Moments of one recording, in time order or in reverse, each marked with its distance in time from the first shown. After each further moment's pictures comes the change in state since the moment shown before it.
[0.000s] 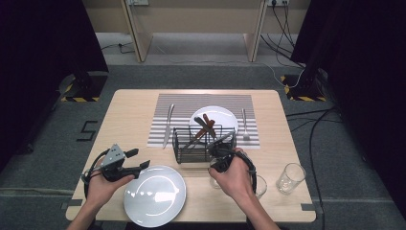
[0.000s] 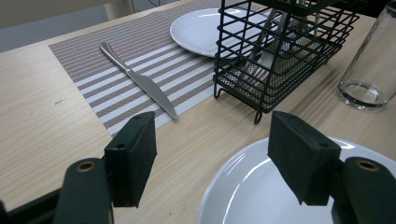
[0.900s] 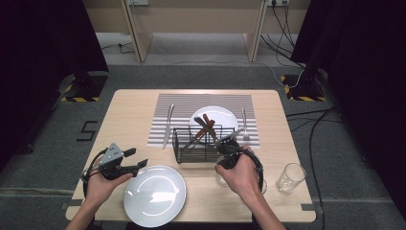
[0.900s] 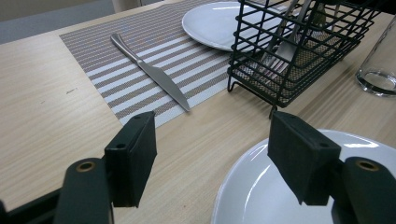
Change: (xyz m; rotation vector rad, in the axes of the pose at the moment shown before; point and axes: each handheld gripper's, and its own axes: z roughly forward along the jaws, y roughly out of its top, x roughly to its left) left arm 0.009 -0.005 0.001 0.014 0.023 -0.022; right arm -0.019 -0.002 -0.006 0.000 -0.018 0.051
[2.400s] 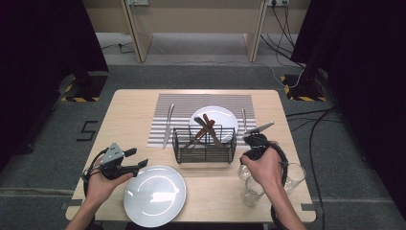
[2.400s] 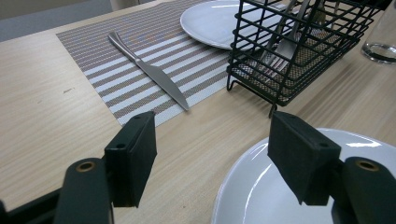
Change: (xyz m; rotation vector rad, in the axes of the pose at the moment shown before) left arm 0.002 0.000 0.002 0.008 -0.005 0.000; right arm -0.068 -0.005 -0.020 -0.023 -0.074 0.166
